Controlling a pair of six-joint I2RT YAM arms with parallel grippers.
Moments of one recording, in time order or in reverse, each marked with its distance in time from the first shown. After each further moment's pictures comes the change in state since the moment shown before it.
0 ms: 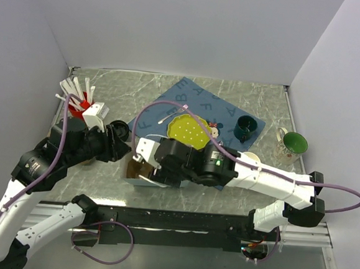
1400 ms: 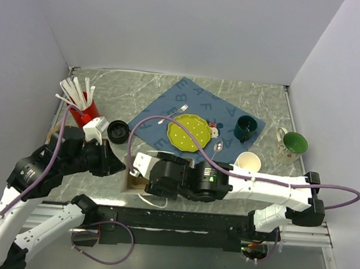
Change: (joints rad) left arm 0.000 -0.053 -0.017 -0.201 0.101 -0.099; right arm 0.127 -0.018 -0.146 0.089 0.116 0.098
